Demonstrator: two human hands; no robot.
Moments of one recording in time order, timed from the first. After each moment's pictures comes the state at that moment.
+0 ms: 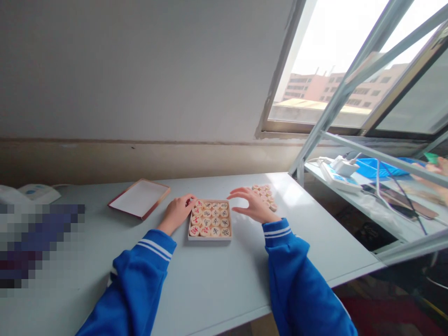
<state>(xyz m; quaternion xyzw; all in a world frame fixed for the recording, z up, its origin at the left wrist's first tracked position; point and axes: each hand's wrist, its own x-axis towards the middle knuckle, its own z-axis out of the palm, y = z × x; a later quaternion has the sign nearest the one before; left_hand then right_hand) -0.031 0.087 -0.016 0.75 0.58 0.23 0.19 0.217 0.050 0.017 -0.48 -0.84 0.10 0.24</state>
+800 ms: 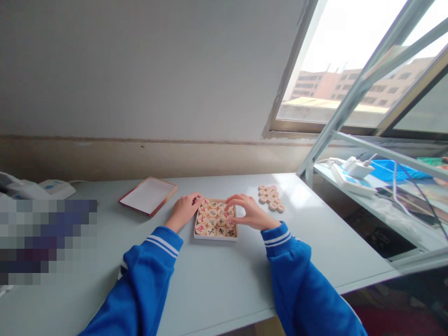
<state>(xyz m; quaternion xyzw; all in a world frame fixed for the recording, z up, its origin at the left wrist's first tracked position) -0.031 0.088 -0.017 0.76 0.57 0.23 0.18 0.193 0.044 0.019 -0.42 -0.86 0.17 0.22</state>
